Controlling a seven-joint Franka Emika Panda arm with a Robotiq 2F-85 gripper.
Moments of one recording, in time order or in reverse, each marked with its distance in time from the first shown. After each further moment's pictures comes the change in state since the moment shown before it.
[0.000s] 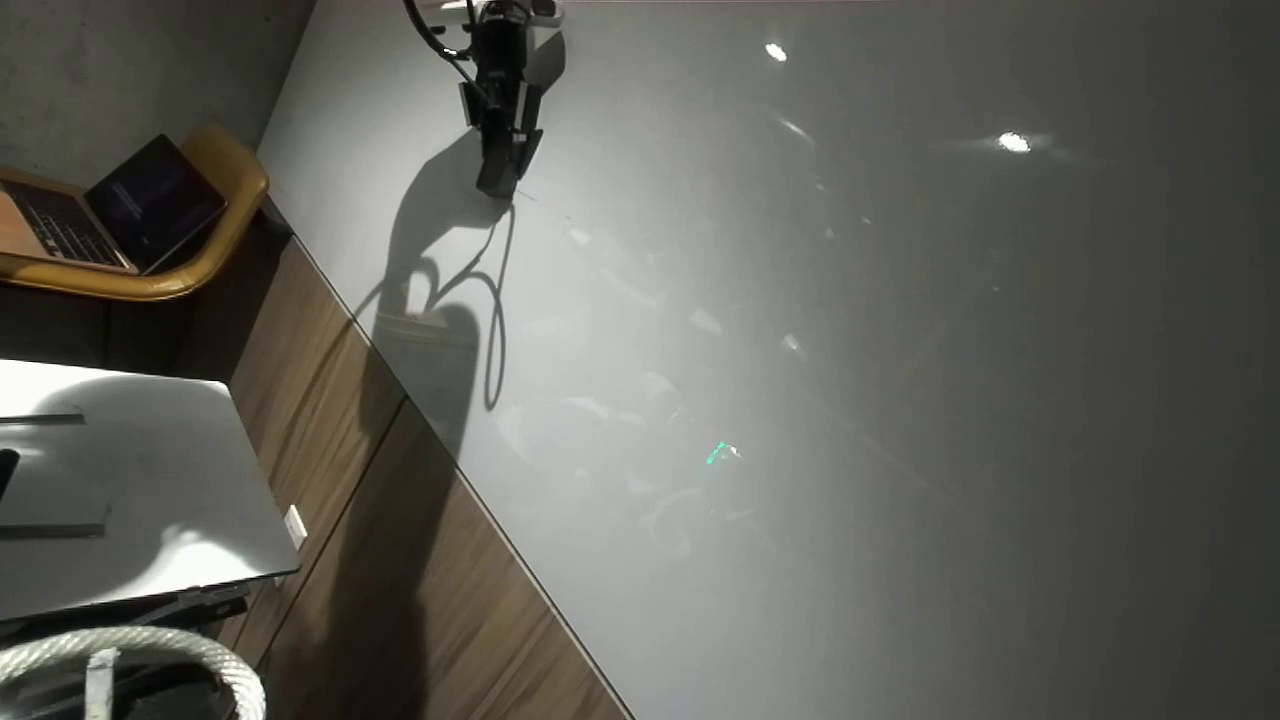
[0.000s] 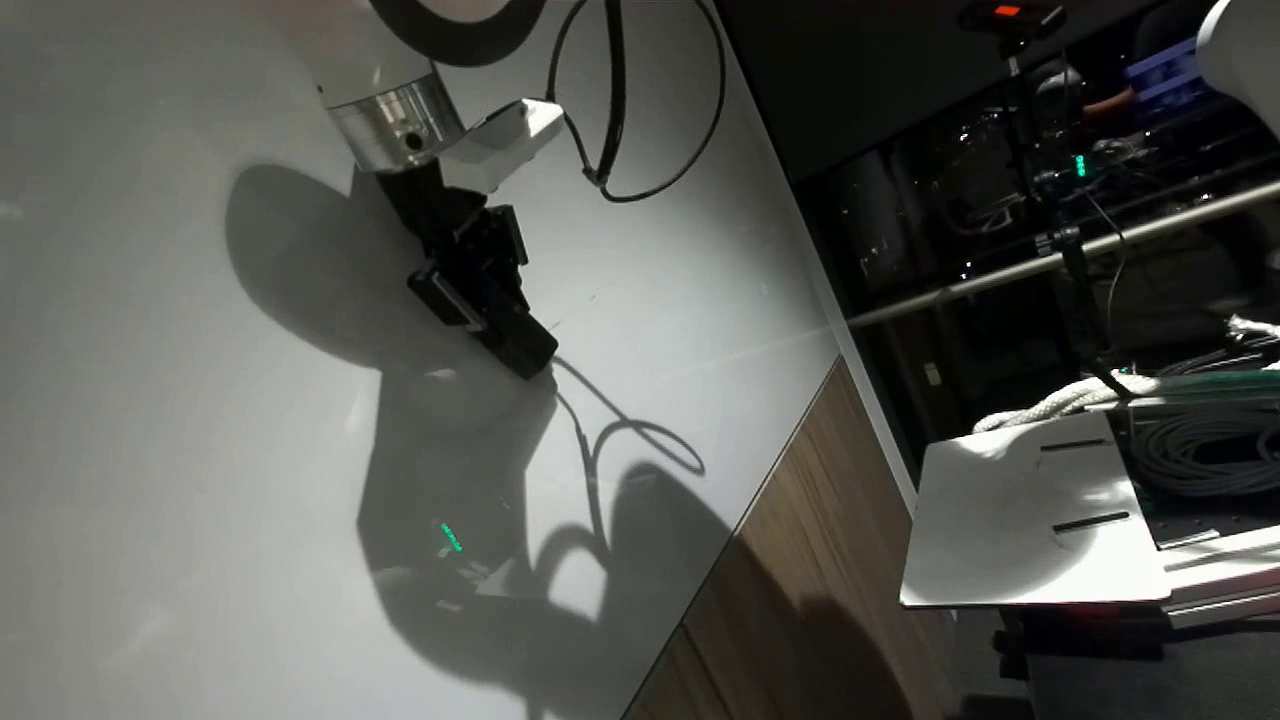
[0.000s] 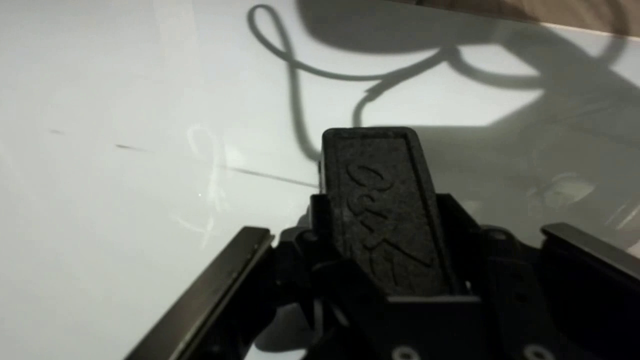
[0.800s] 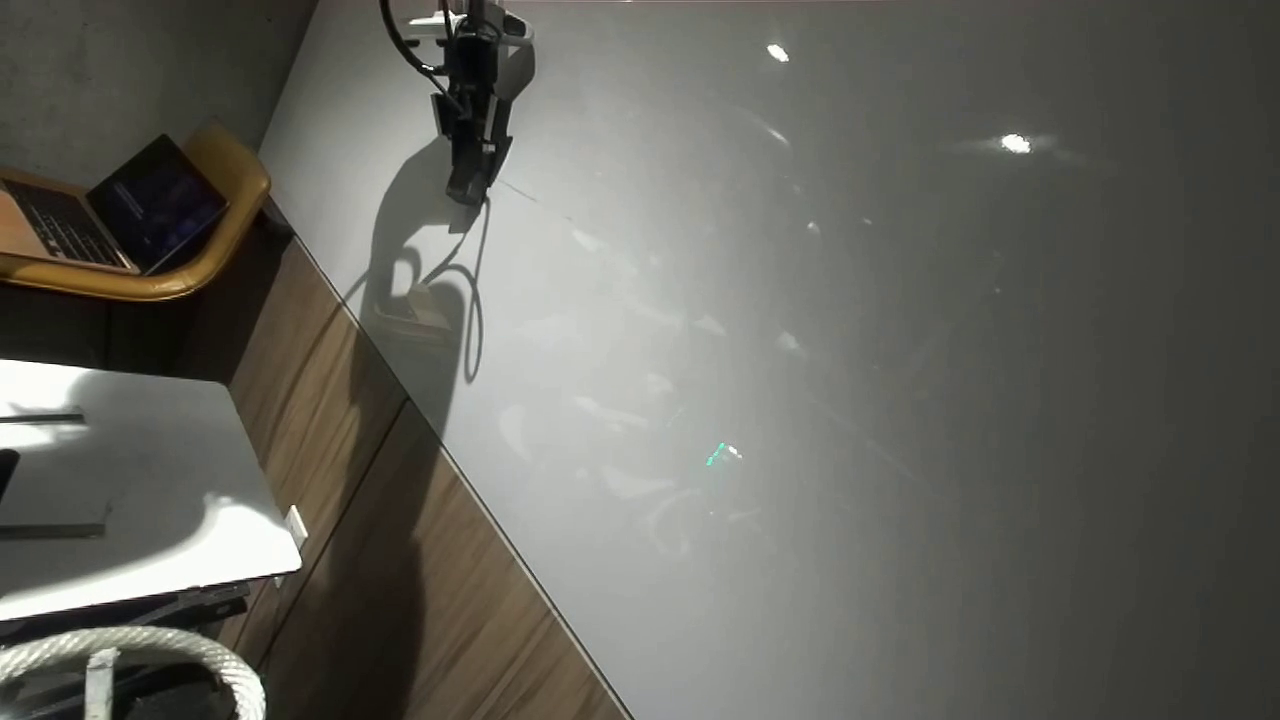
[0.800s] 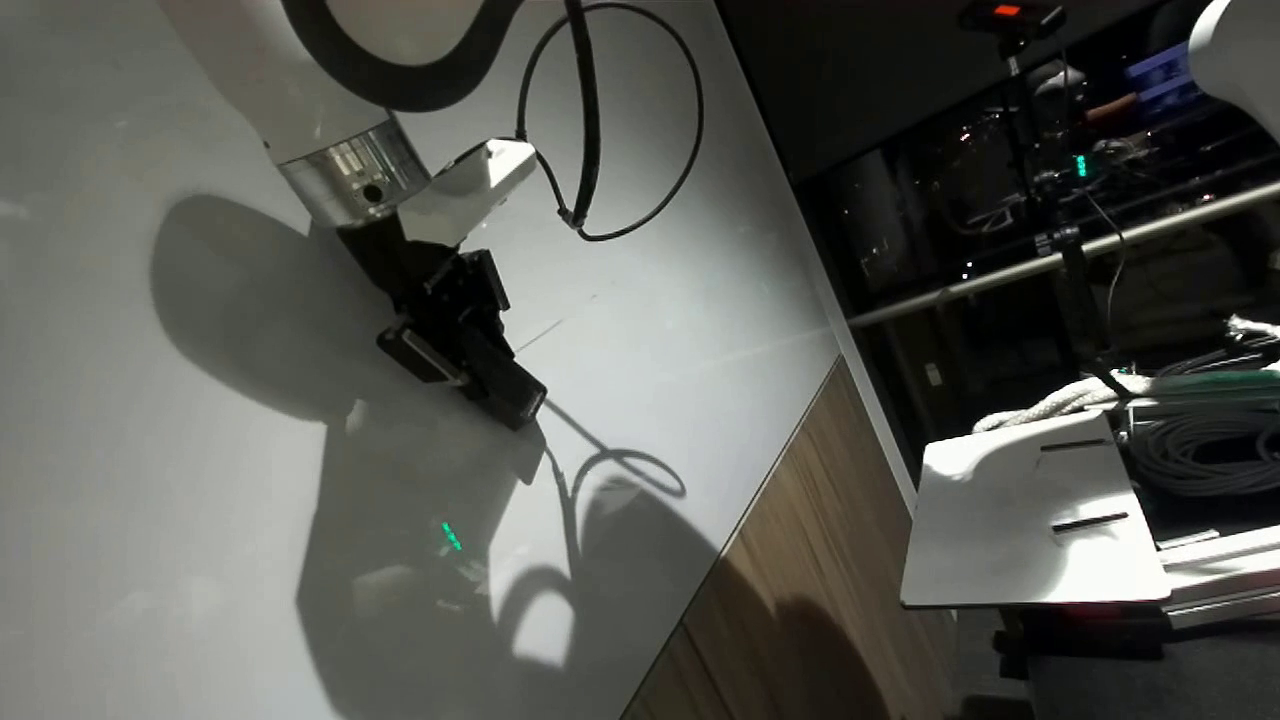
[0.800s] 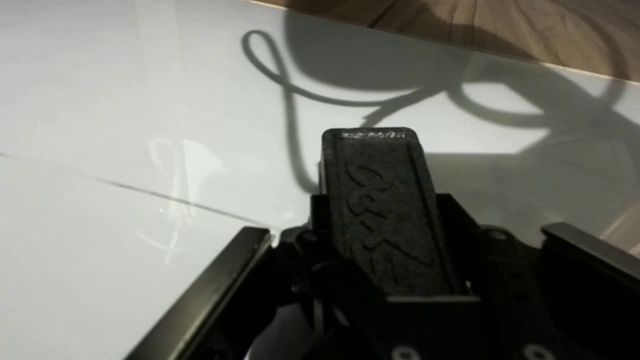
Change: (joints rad) arm 0.075 0.126 -0.008 0.120 0.010 -0.067 0.010
